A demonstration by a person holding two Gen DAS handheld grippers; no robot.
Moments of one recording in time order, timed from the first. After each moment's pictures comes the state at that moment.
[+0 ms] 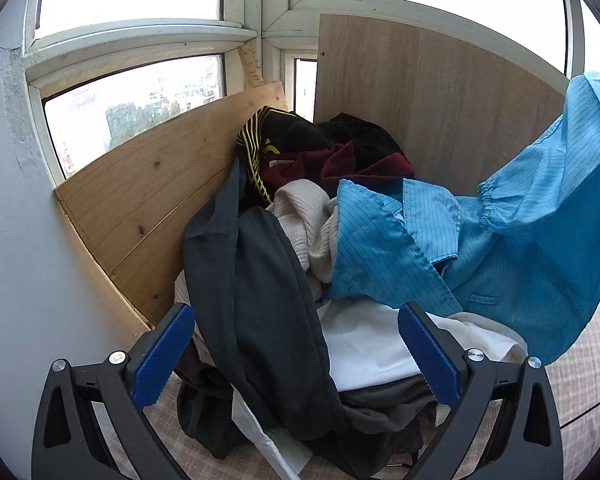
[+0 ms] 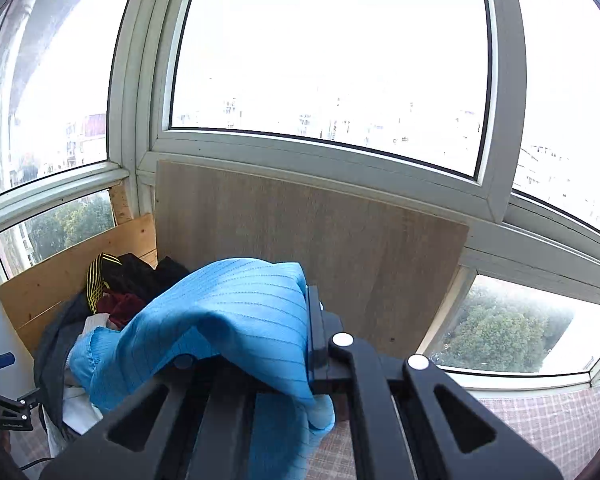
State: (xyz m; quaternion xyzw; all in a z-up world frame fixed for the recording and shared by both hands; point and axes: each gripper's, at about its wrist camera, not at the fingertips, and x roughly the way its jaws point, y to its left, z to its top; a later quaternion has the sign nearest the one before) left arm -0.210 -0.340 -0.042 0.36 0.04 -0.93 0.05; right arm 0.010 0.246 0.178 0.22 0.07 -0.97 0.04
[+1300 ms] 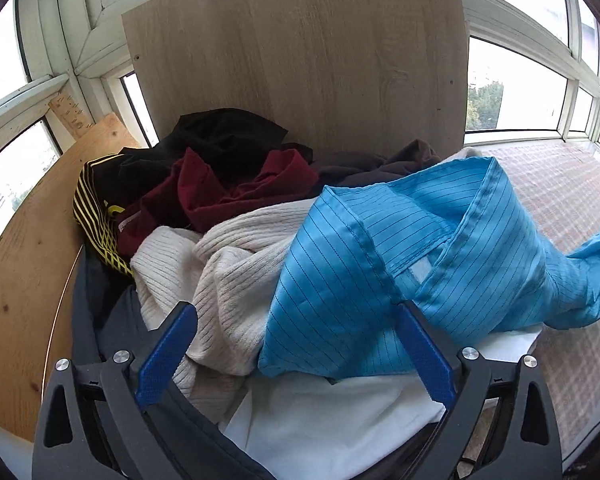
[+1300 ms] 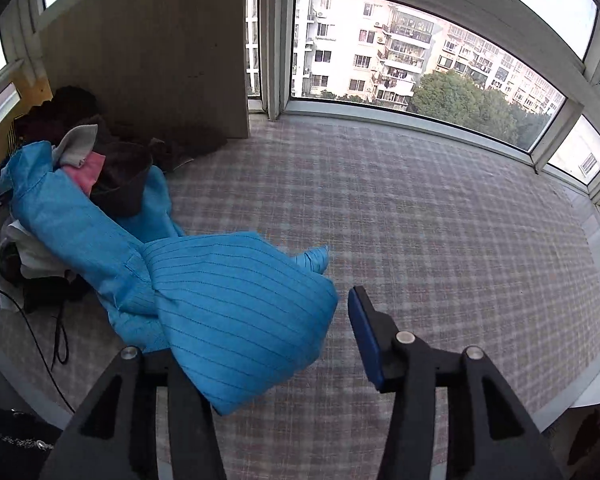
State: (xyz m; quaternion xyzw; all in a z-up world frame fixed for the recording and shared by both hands) left arm -0.302 -0.277 -0.069 0.38 -0.14 -0.90 -0.17; right arm 0.184 0.439 0.002 0.50 -0.01 -0.86 -0.11
